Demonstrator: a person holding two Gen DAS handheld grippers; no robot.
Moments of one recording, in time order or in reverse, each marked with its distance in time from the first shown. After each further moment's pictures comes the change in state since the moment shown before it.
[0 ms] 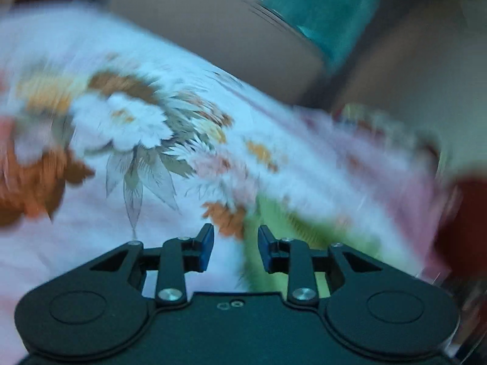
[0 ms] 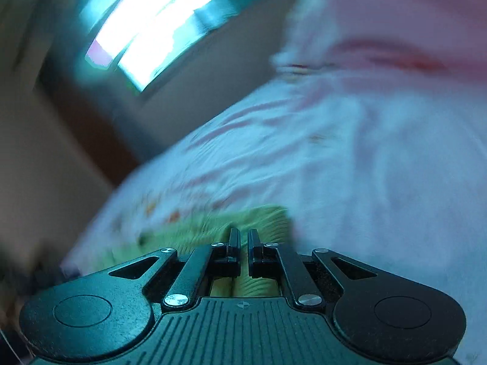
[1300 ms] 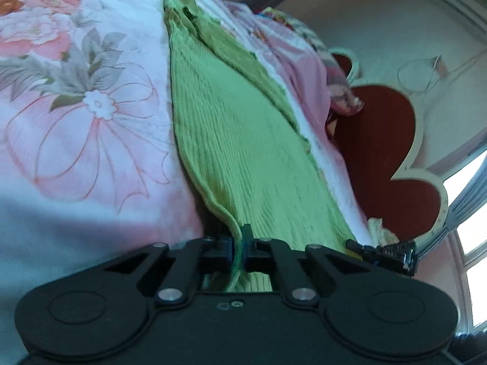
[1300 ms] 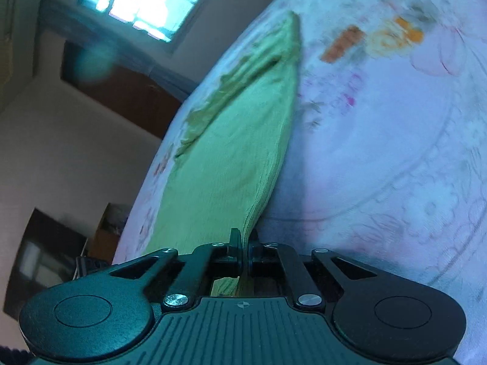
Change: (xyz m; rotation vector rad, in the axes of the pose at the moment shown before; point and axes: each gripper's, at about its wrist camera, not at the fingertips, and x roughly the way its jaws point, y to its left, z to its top) left arm -0.202 -0.049 -0.264 -0.200 0.292 -0.393; right arm -0.278 0.092 -0.262 0.290 0.213 0.194
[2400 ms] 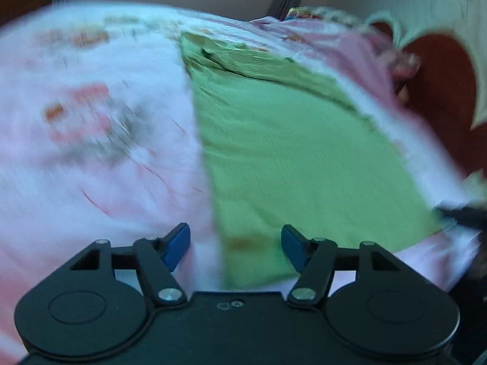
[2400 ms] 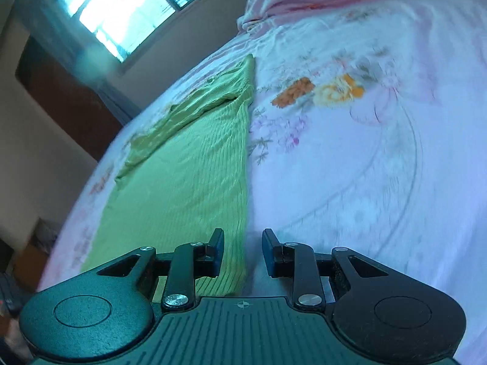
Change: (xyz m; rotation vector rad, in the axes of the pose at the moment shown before) left arm -0.020 -0.070 -0.021 0.256 -0.044 0.427; right arm -0.017 0.027 -0.020 -0.042 -0.145 -0.309
